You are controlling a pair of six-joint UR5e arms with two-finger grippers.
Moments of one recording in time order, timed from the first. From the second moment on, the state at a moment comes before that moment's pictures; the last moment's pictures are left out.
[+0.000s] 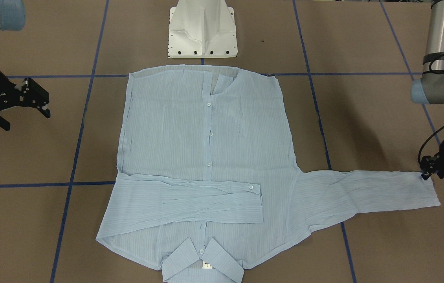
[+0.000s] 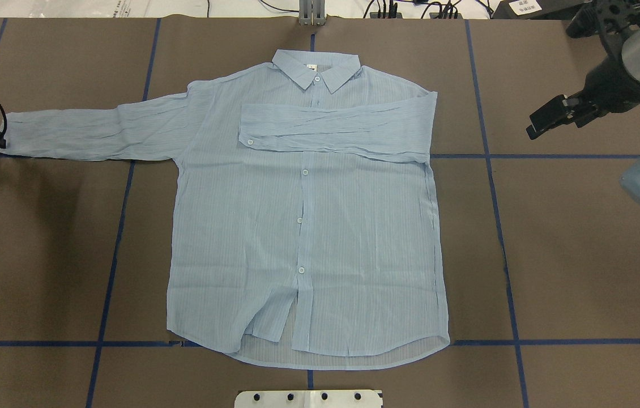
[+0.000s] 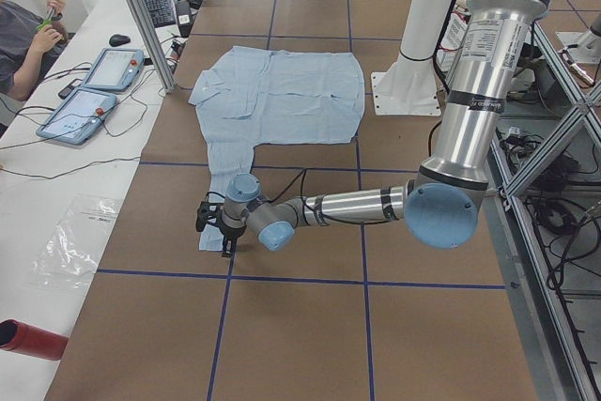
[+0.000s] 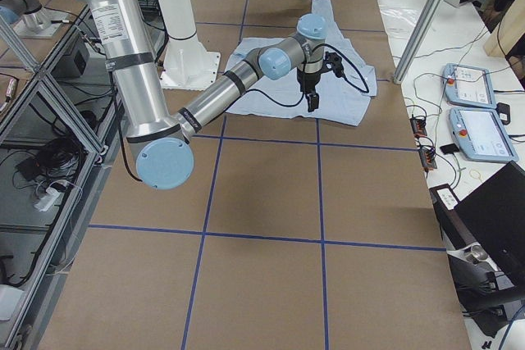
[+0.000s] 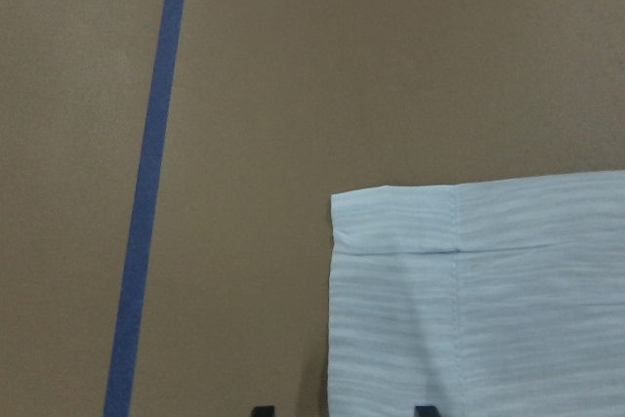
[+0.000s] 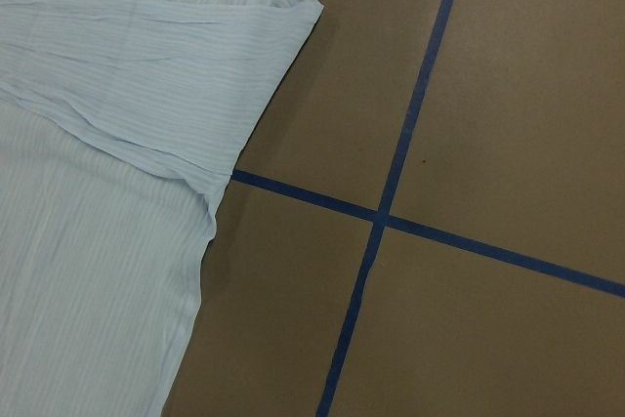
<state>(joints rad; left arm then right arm) -1.13 -1.77 -1.14 -2.46 -2.01 -0.74 1.08 -1.30 1.98 -1.65 2.26 0.47</state>
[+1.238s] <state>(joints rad) -1.11 -1.76 -1.15 -2.45 -2.01 -0.74 1.08 -1.30 1.98 -1.65 2.25 0.47</state>
